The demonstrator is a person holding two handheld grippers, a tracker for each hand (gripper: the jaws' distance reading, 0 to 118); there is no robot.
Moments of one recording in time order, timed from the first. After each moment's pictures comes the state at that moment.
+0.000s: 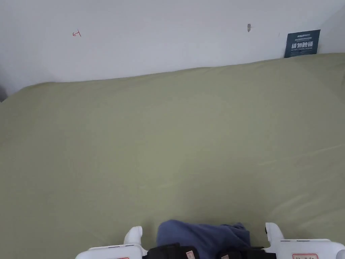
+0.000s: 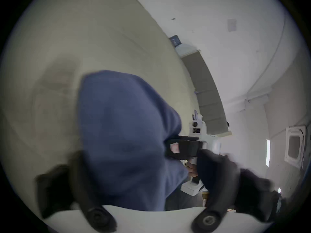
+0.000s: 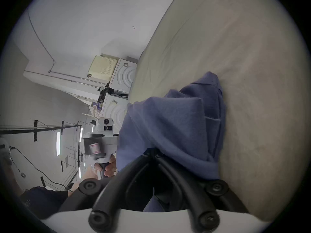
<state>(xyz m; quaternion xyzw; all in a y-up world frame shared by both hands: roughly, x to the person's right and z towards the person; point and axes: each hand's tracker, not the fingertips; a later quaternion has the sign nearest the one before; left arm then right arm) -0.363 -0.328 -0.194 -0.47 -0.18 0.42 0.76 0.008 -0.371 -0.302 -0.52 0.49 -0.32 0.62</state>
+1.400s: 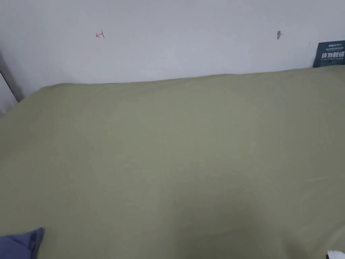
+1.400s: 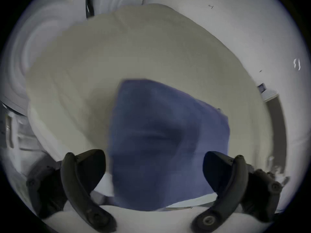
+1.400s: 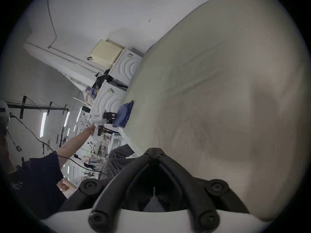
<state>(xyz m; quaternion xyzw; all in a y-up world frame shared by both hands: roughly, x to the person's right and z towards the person) -0.824 -0.226 -0.043 -0.51 0.23 0.23 0.79 -0.044 -0.280 -0.249 -0.49 0.50 -0.22 0.68</state>
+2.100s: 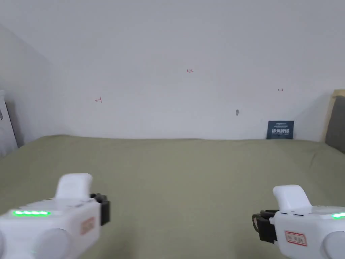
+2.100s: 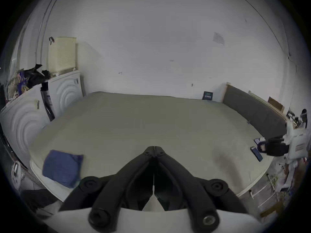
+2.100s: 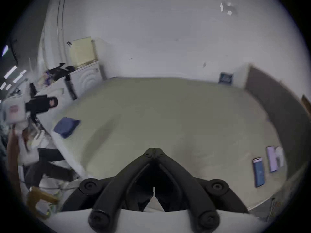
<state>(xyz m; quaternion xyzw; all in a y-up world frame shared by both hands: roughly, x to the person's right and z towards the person) -0.324 -0.084 -0.099 -0.22 0.12 0.06 0.97 0.036 -0.082 -0.205 -0.27 0.26 0.06 0.93</state>
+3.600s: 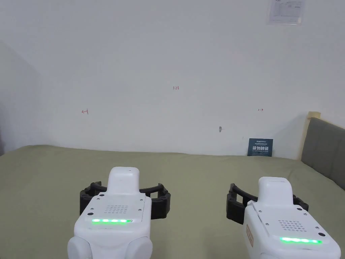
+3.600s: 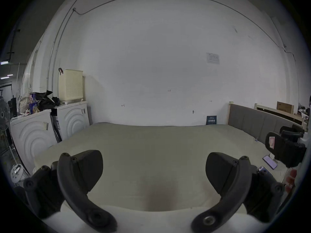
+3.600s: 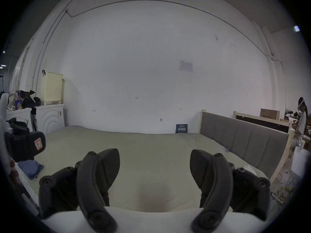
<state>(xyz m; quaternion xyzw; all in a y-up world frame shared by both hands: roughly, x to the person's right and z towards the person) -0.226 -0.063 -0.127 -0.09 0.17 0.01 0.98 0.019 -0.066 -0.177 -0.04 0.08 0.02 1.00</state>
